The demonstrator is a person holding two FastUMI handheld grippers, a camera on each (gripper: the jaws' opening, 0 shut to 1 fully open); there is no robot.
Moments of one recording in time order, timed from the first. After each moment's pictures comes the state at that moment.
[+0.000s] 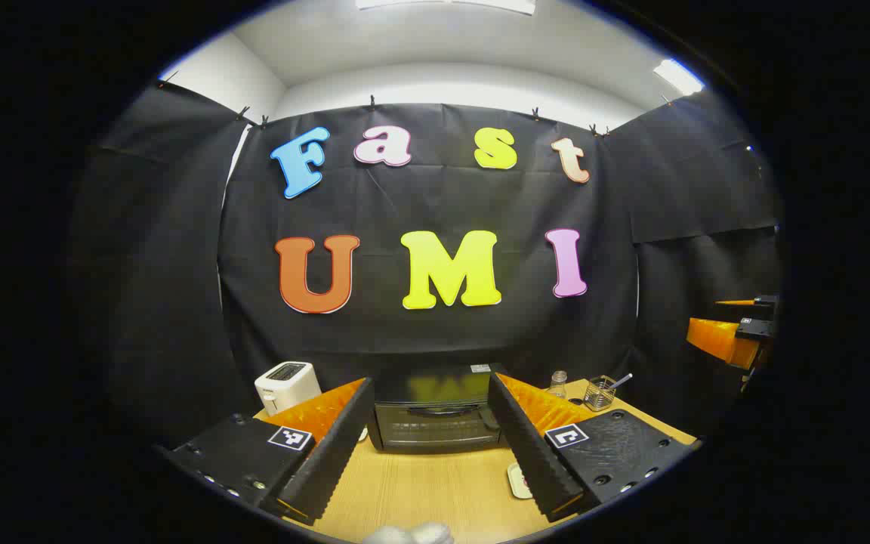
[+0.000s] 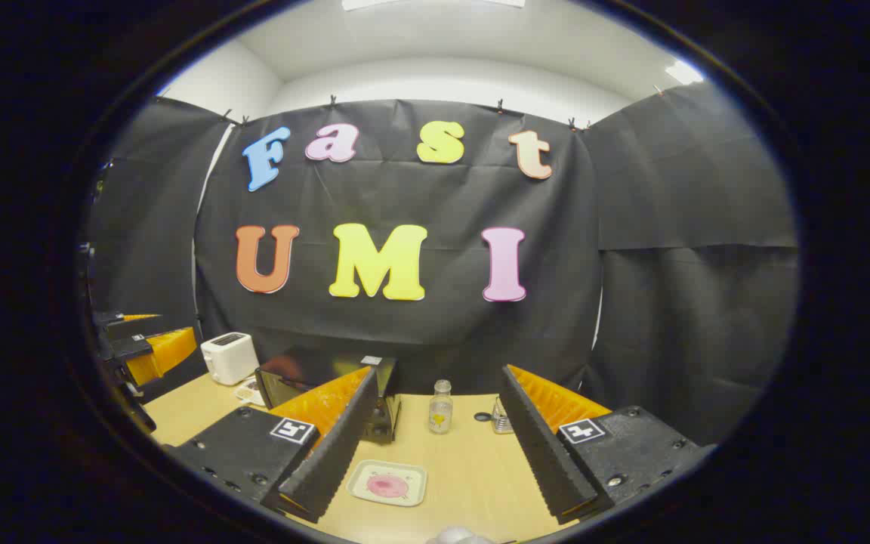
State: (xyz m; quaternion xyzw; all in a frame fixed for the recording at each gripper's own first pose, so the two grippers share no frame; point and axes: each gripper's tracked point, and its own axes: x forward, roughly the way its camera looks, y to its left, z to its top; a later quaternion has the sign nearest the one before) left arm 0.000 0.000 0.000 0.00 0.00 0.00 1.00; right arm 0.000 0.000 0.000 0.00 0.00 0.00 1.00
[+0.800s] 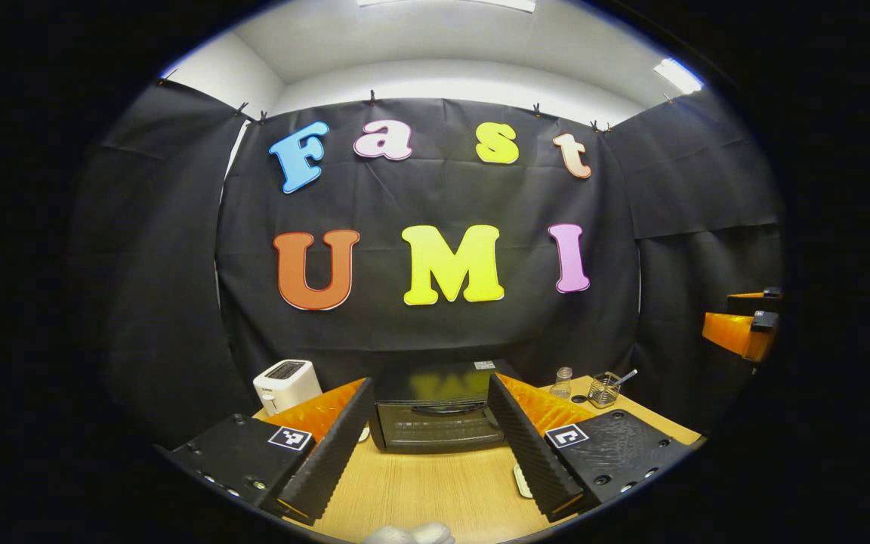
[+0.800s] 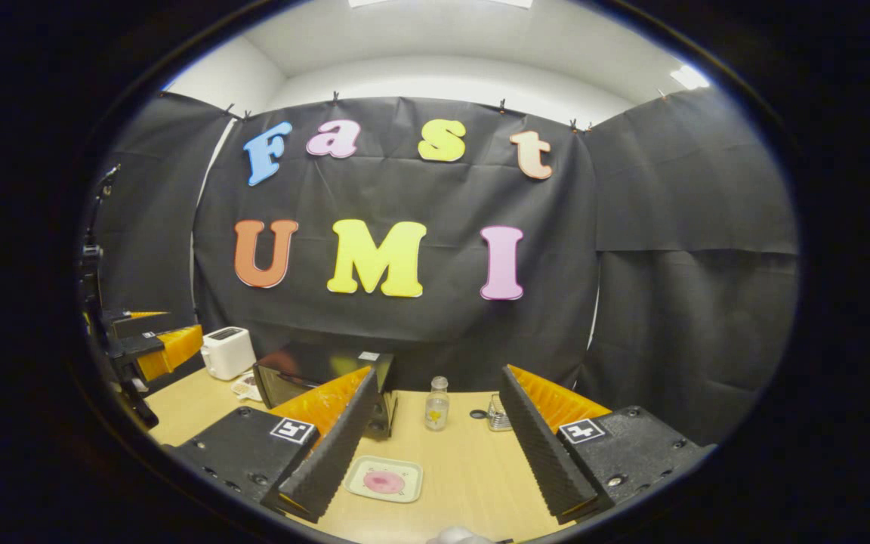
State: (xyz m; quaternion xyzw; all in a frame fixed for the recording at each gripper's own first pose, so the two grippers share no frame) left arm 0.022 0.003 -0.010 0.00 0.01 -0.01 1.00; right arm -0.005 -0.001 0.000 -0.01 0.01 -0.01 1.00
